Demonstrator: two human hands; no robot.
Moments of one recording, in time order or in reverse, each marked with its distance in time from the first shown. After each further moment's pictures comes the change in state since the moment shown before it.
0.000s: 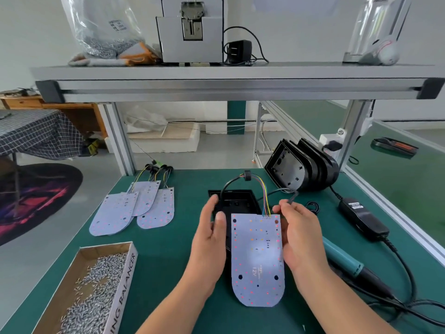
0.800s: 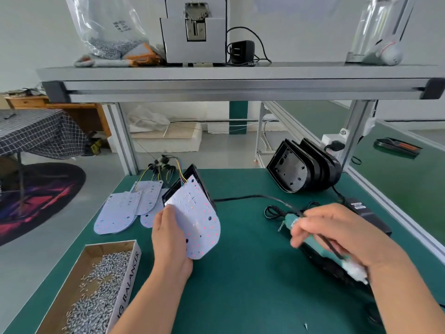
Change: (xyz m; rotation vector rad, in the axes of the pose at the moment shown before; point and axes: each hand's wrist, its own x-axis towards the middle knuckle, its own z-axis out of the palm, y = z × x) left_hand 0.018 0.015 -0.052 -0.304 0.362 -0.153; right_hand -0.004 -0.093 -0.064 -0.946 -0.652 -0.039
